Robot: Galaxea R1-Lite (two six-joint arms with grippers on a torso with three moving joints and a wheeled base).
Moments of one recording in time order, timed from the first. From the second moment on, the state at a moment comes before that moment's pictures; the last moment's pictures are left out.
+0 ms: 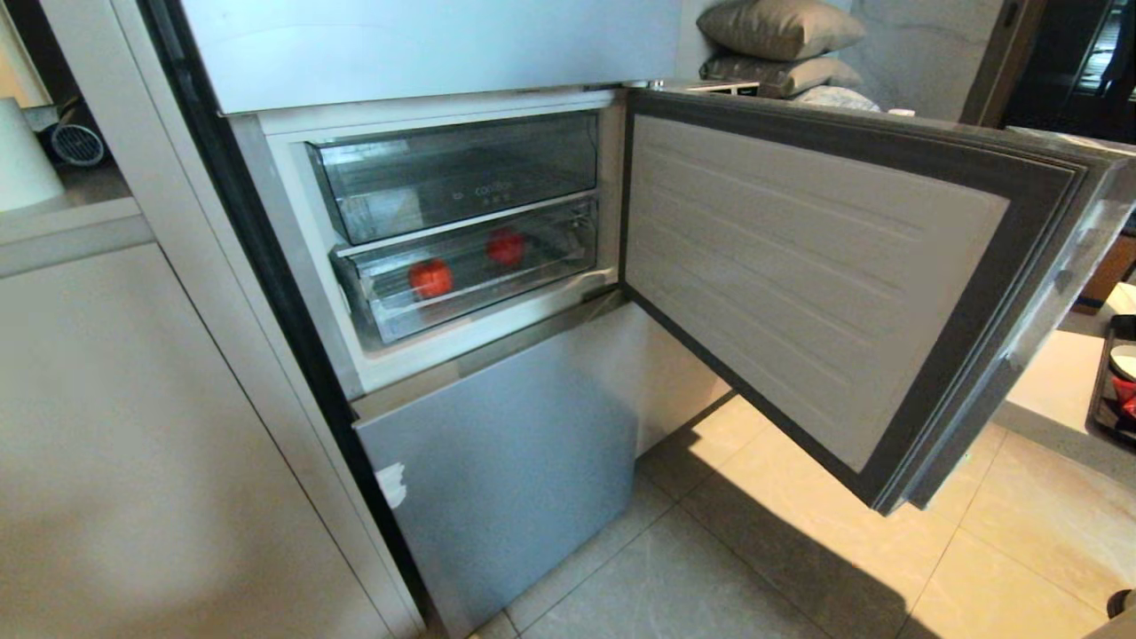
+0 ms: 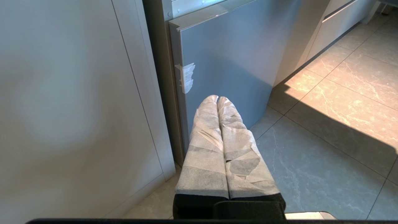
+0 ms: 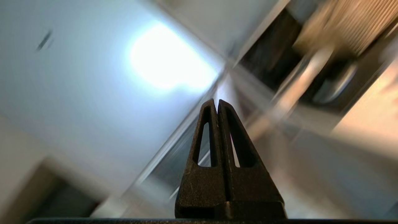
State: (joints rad) left arm 0.00 0.00 -0.04 0.09 0.00 0.00; right arm -0.66 1.27 -1.05 -0.75 0.74 1.23
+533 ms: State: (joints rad) left arm 0.00 0.00 -0.04 0.09 0.00 0.00; right arm -0.45 1.68 -1.04 -0.74 0.21 0.62
